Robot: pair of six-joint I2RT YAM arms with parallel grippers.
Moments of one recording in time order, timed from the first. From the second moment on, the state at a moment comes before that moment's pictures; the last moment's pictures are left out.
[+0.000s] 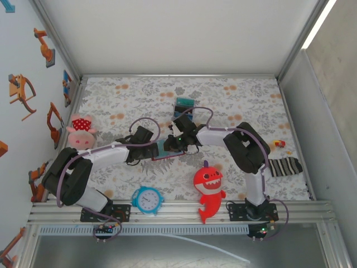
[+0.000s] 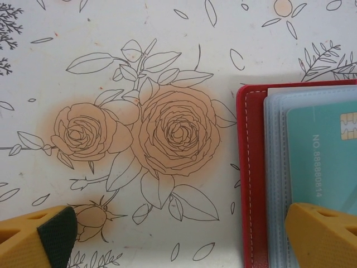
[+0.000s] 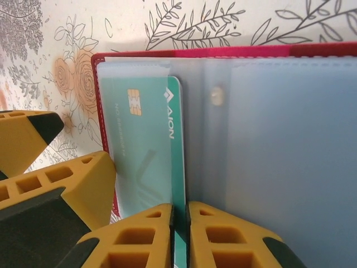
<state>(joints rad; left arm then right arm) -0.66 1.49 0.69 -0.36 -0.23 -0.69 0.76 2.00 1.18 -0.15 -0.54 0.71</state>
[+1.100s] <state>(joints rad) -0.65 1.50 0.71 -0.38 -0.24 -0.67 0.72 1.98 1.14 -0.13 -0.54 0.71</state>
